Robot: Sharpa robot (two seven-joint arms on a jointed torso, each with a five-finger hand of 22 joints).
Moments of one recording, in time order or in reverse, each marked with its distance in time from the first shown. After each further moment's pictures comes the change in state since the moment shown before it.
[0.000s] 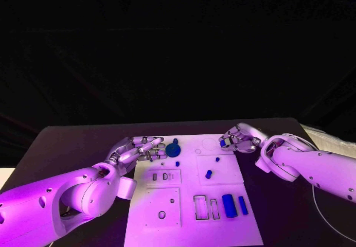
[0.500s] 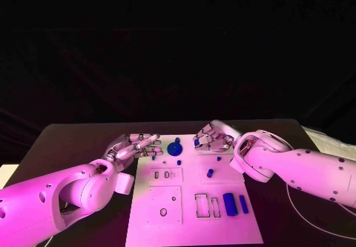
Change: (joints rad) left arm 0.000 -0.002 0.000 -0.036 0.002 0.001 0.002; left_hand 0.004 0.004 0.000 0.000 0.000 0.000 0.000 -0.005 0.000 0.000 0.000 0.000 0.000 0.000 0.000 0.000 0.000 0.000 0.000 0.000 -0.004 0.000; right arm 0.029 0.095 -0.002 0.193 -0.056 -0.046 -0.242; right_hand -0.037 0.002 0.000 0.000 -0.011 0.000 0.000 0.000 0.000 0.005 -0.005 -0.002 -0.007 0.002 -0.002 -0.004 0.000 0.000 0.002 -0.005 -0.004 0.000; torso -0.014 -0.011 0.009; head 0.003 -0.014
